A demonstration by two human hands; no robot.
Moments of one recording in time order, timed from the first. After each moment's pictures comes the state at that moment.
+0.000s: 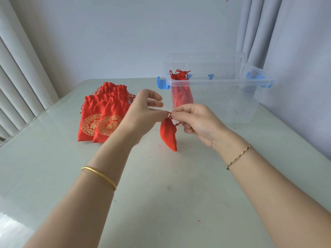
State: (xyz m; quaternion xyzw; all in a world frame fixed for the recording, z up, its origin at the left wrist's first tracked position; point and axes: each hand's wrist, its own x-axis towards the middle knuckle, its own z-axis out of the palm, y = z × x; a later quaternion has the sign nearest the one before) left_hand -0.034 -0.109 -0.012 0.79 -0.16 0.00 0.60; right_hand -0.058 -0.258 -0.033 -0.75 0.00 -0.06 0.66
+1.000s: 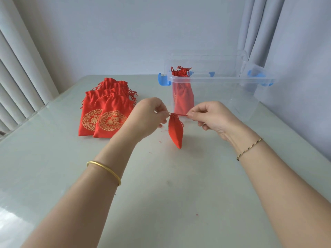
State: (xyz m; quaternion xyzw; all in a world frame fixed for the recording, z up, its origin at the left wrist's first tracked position) left_hand -0.032 -0.112 -0.021 0.88 -0.21 0.03 0.43; right_hand -0.060 -0.289 -0.032 -0.84 0.07 -0.08 0.52
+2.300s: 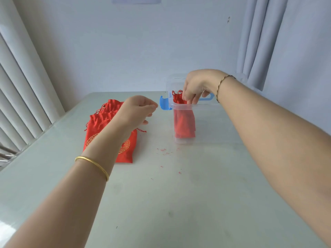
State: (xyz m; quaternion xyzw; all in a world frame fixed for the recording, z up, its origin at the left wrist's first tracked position) left_hand 0.020 -0.099 0.028 0.83 -0.13 0.02 0.55; right_hand 0.033 -0.278 0.100 -0.98 0.08 0.10 0.15
